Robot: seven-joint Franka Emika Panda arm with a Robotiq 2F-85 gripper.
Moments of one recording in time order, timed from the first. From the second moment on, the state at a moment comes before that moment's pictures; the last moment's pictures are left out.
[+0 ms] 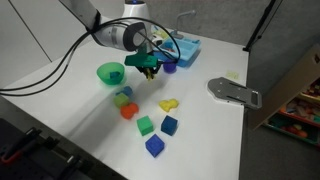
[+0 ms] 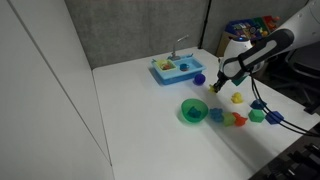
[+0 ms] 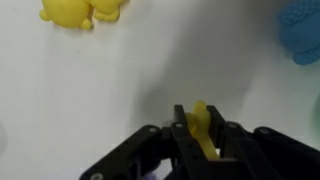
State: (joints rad) arm -0.08 0.84 -0.06 -1.73 -0.09 2.66 -0.26
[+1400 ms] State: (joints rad) arm 0.02 0.47 0.08 -2.13 -0.09 2.63 -0.26
